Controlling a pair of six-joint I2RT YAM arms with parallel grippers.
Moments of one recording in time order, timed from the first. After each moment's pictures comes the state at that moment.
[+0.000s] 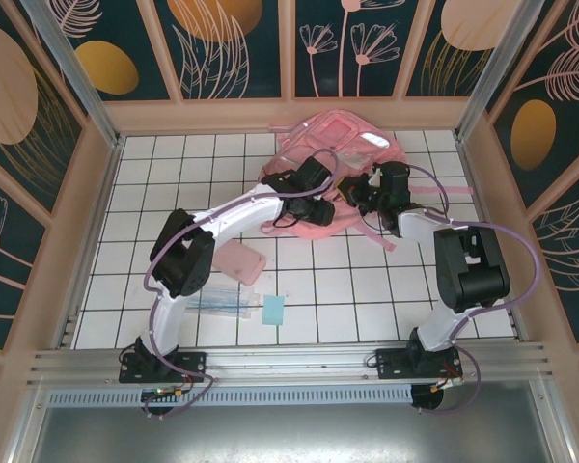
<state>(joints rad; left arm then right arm) -0.79 2.12 1.78 -0.66 0.07 -0.41 0.23 1.69 0.89 0.33 -0.54 1.12</state>
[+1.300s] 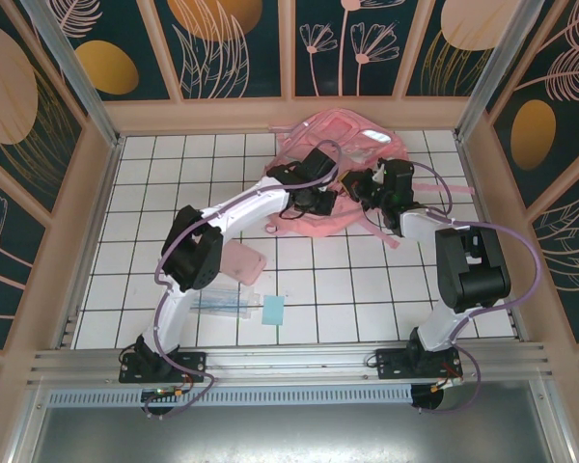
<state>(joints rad) -0.77 2.22 1.94 -0.71 0.10 -0.45 0.21 1.68 0.89 0.39 -0.52 1.13</state>
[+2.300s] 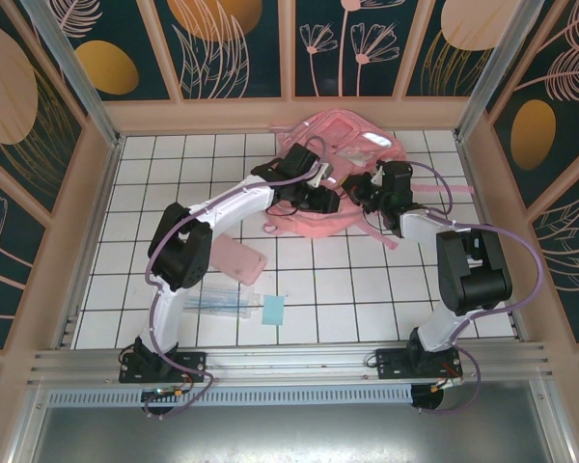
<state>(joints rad) -0.69 2.15 1.80 -0.53 0.43 -0.49 0.22 1.67 0.89 0.31 -0.47 1.02</state>
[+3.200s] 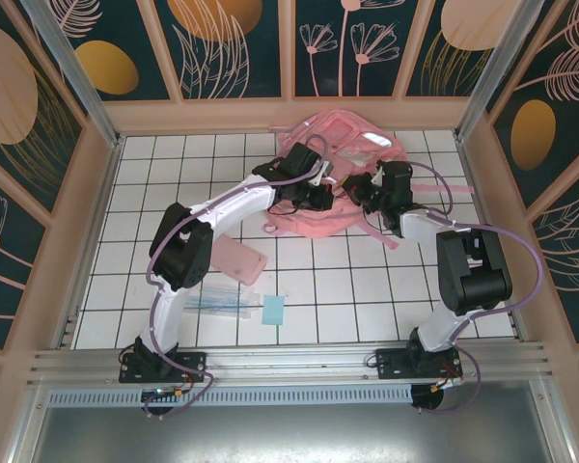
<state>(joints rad) -0.70 2.16 1.82 -0.55 0.35 -0.46 0.22 1.67 0.89 0.31 -0.47 1.01</state>
